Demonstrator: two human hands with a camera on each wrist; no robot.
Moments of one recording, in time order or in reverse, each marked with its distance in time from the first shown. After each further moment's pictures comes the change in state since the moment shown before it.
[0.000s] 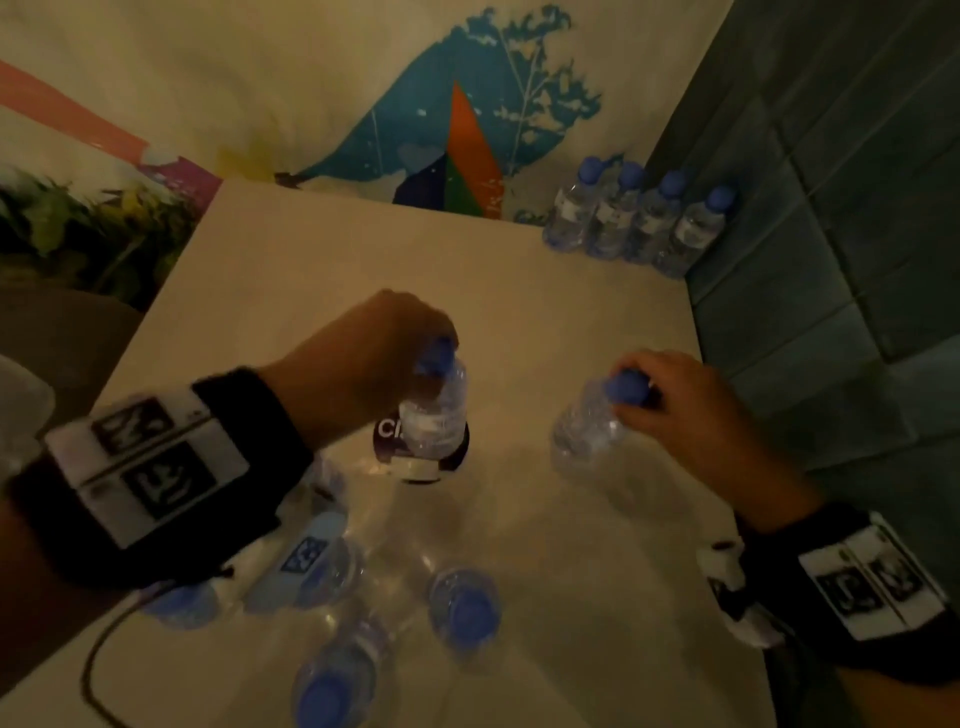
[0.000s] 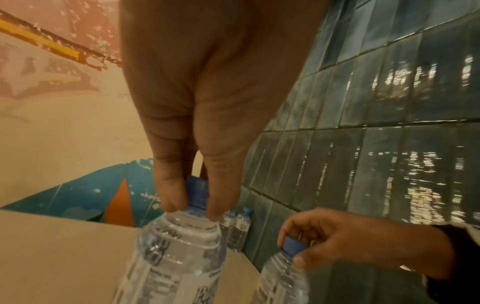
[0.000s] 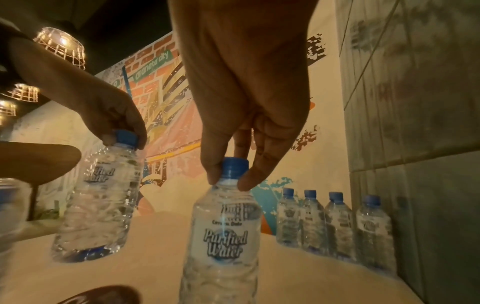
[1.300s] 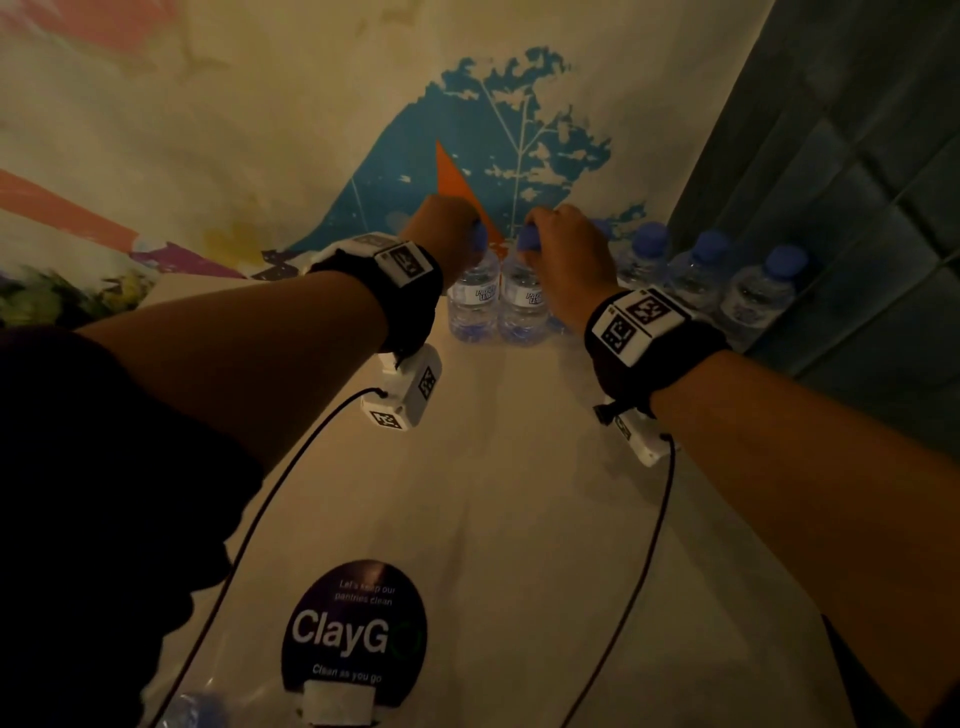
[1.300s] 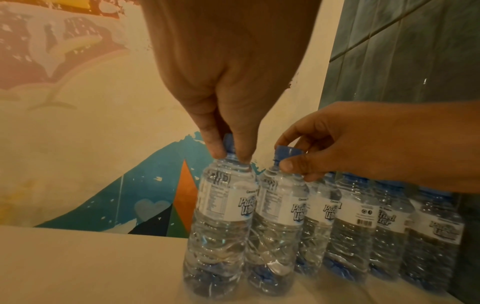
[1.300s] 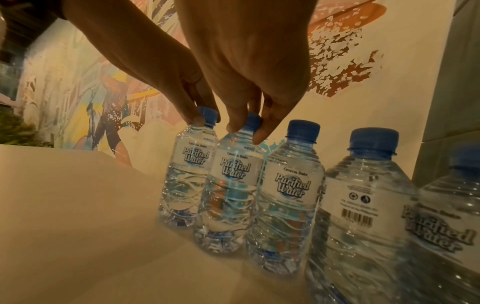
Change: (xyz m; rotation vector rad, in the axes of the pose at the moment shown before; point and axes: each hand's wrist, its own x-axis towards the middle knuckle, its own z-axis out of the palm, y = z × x) left_hand 0.335 -0.079 0.020 0.081 0.293 -0.161; right_hand 0.340 0.022 0.030 -0.161 0.325 -0.141
